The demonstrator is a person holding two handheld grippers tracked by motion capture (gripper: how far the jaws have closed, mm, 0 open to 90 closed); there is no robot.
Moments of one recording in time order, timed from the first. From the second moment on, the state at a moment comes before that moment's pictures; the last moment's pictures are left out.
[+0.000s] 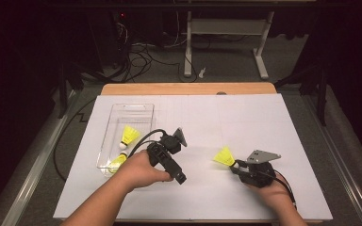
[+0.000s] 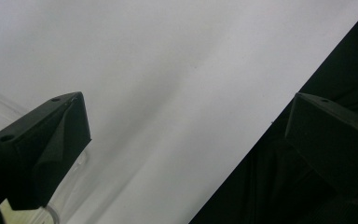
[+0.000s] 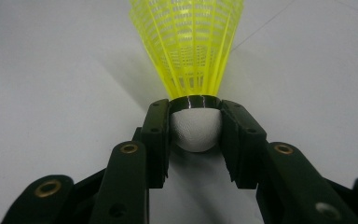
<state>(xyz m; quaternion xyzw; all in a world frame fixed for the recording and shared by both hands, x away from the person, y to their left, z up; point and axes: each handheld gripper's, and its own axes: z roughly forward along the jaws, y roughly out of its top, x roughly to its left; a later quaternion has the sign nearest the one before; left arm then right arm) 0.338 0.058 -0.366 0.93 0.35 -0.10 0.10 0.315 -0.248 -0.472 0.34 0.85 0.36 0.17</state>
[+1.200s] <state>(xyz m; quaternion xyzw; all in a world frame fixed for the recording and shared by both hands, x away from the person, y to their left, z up) 0.338 0.057 -0.368 0.93 0.34 -0.09 0.09 0.296 -0.229 -0.451 0.28 0.86 0.41 0.13</state>
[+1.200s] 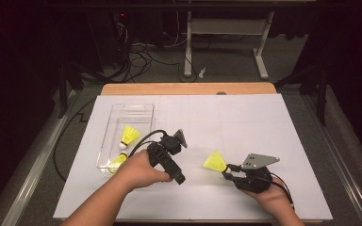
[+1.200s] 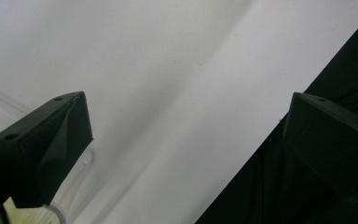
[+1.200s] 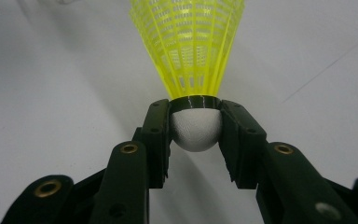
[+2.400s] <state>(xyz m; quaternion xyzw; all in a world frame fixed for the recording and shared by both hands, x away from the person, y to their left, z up) 0.331 0.046 -0.374 0.94 0.30 -0.09 0.12 0.281 -0.178 -0.452 0.22 0.89 0.40 0.08</state>
